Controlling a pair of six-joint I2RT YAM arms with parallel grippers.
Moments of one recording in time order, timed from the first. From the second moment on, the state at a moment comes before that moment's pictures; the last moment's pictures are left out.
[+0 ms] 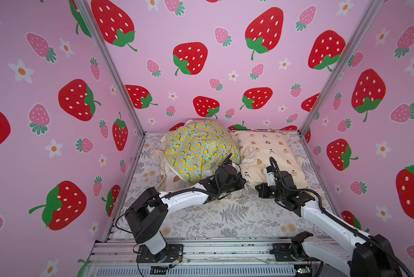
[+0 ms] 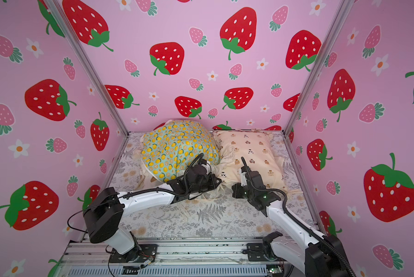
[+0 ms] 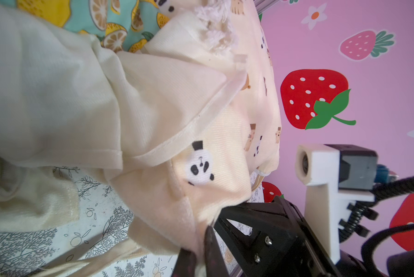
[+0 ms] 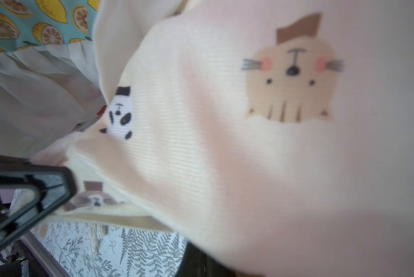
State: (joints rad) left arm -0.90 1.63 1.02 0.06 0.08 -1.02; right arm 0.51 1.04 0.55 -0.28 -0.20 0.45
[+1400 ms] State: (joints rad) left arm -0.75 1.50 0.92 0.04 0.09 -1.02; right arm -0.20 0.92 0.69 -0.84 -0.18 0.45
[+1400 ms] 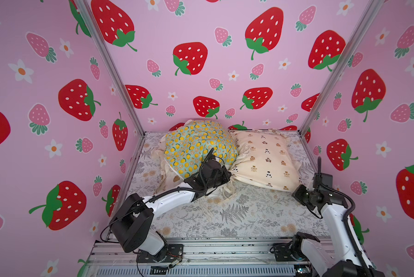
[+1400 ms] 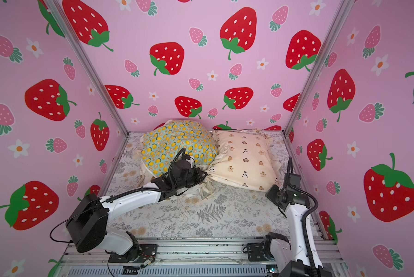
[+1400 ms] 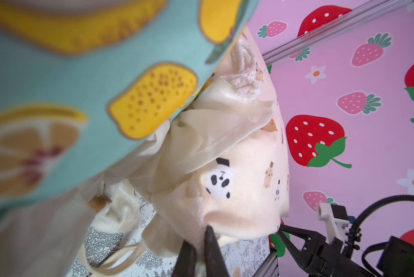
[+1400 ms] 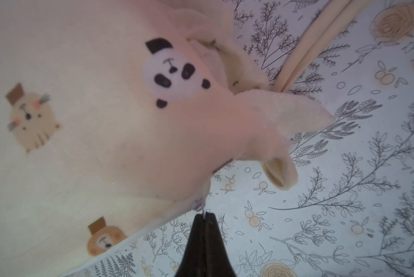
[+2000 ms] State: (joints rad) left arm -0.79 1.54 0.93 0.04 0.12 -0.97; right arm -0.37 1.06 0.75 -0.78 -0.24 0.39
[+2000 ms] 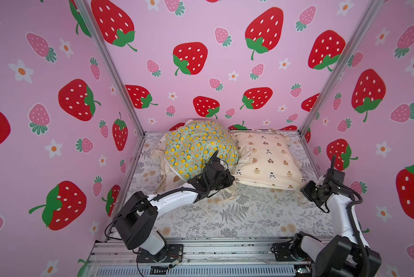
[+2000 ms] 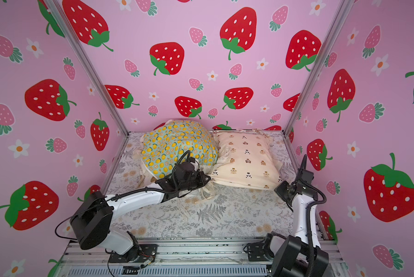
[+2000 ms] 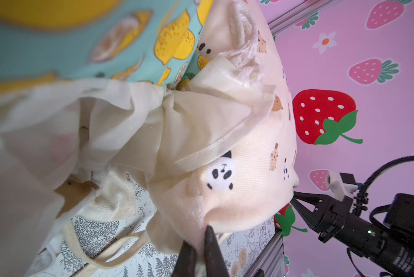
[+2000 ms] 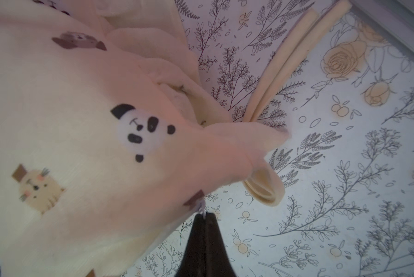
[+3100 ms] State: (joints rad) left arm -0.94 1.34 1.08 -0.34 -0.14 -0.73; right arm 0.36 1.06 0.73 -0.71 -0.29 0.60
